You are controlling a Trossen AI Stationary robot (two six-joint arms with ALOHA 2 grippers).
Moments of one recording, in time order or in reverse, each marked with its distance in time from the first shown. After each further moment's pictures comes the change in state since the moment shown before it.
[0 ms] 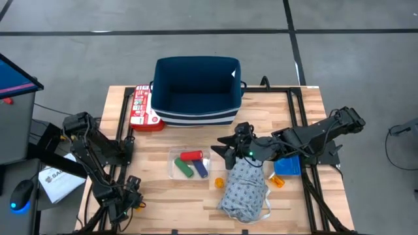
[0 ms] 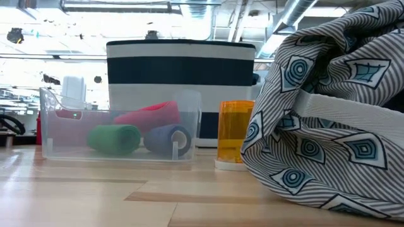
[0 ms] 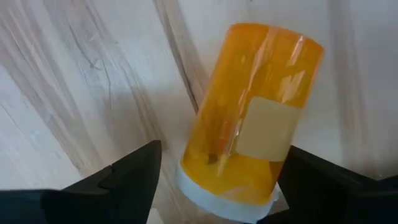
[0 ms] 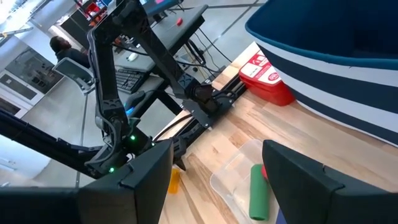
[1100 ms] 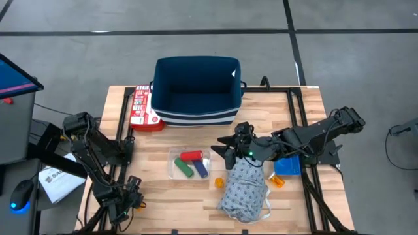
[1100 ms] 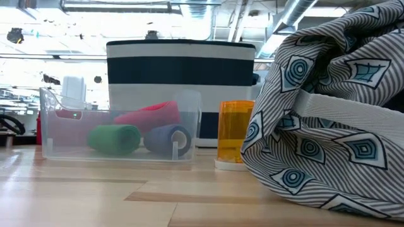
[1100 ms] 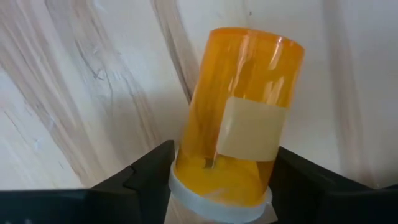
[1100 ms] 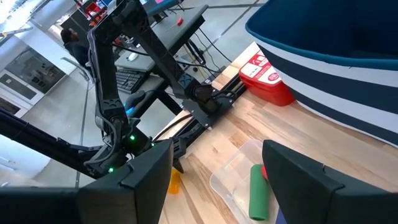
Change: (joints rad) left arm 0.012 0.000 0.000 0.014 -0.019 -0.004; right arm 0.000 0.000 0.000 0.000 0.000 -0.007
